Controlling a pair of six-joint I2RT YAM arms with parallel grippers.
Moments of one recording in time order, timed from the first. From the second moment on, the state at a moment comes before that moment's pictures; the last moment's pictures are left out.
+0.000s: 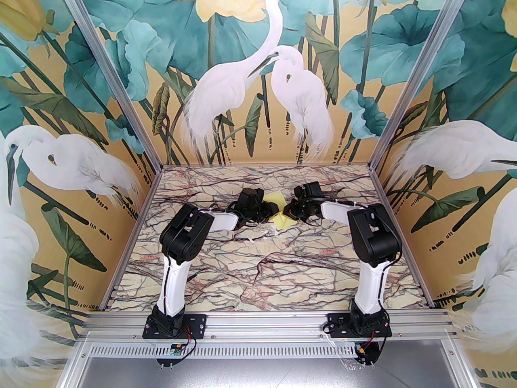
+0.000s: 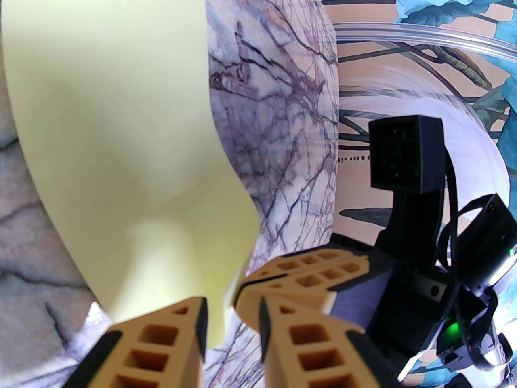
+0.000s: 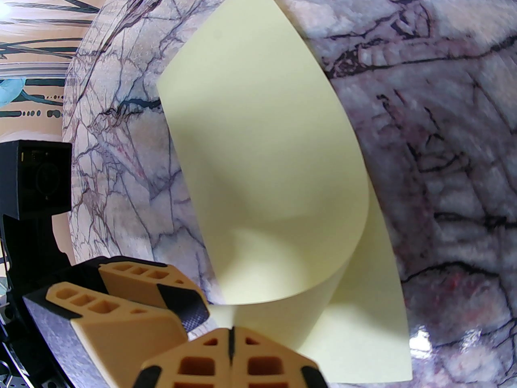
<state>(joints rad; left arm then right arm) -0.55 2.15 1.24 0.36 0.54 -1.07 0.29 1.98 1.18 -0.14 -0.62 0.65</state>
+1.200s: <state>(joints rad) -0.56 2.21 1.29 0.32 0.53 -1.04 0.28 1.98 1.18 -0.14 -0.63 0.65</state>
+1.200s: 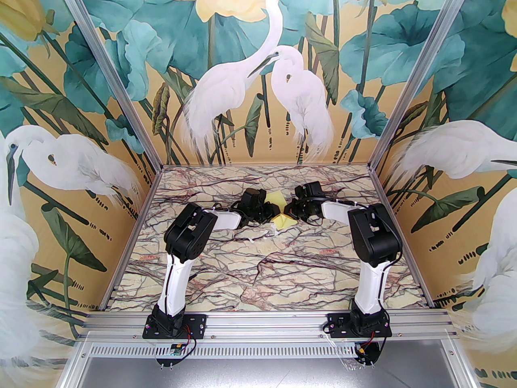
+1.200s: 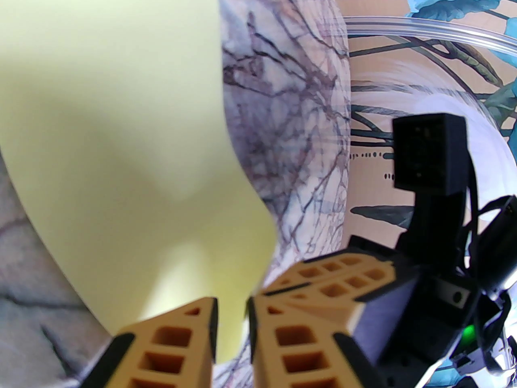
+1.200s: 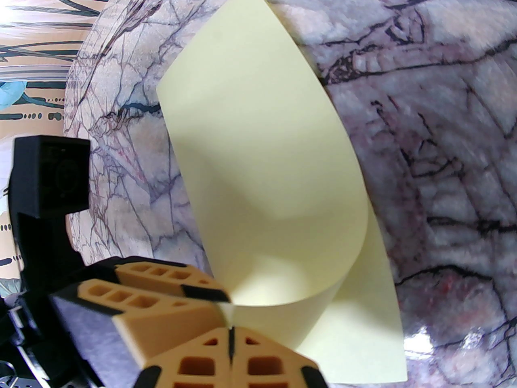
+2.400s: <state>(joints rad) -0.56 2.13 1.36 0.07 0.42 -0.82 0.22 1.84 1.09 -0.24 -0.51 0.60</state>
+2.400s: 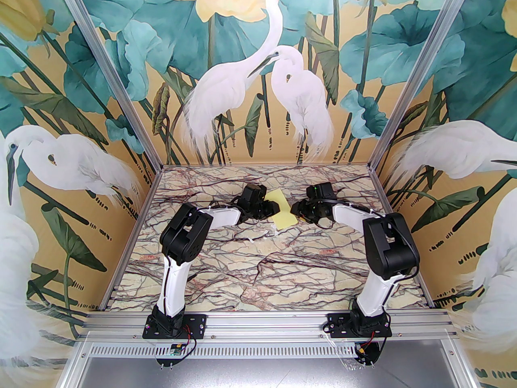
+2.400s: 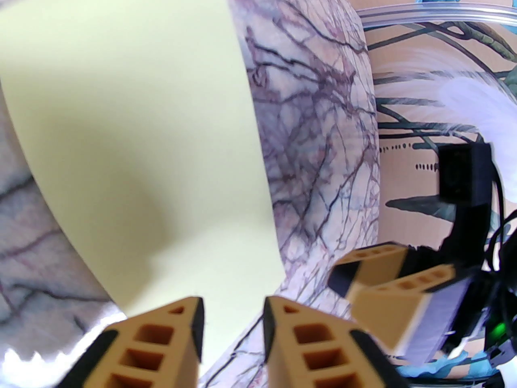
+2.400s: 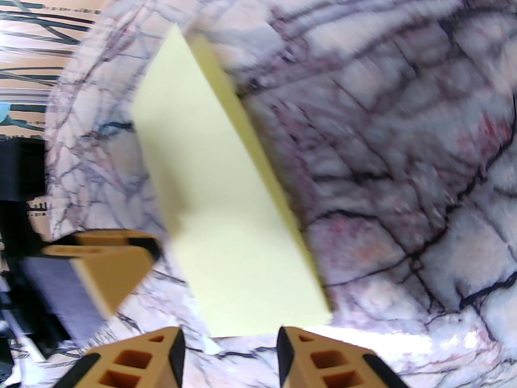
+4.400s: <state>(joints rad) -0.67 1.91 1.16 -0.25 0.31 -0.55 0.30 1.59 0.88 -0.30 -0.37 0.51</state>
